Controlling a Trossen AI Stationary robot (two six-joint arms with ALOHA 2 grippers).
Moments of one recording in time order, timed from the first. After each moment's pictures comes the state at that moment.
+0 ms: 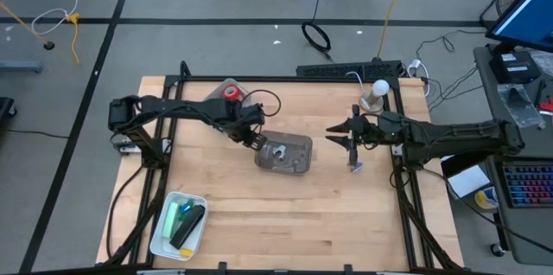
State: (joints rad) left arm 0.21 1.65 1.17 -0.83 0.03 -0.81; right arm -0.06 0.76 0.49 0.06 0.08 0.07
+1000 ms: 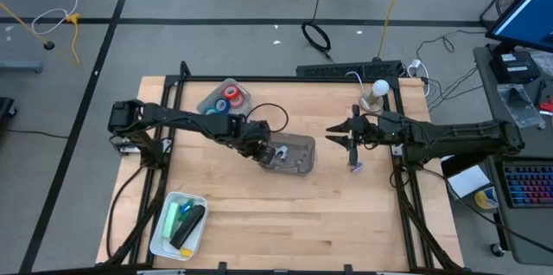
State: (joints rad) left arm 0.06 1.66 1.16 -0.64 0.07 -1.02; right arm -0.06 0.76 0.49 0.06 0.08 0.06
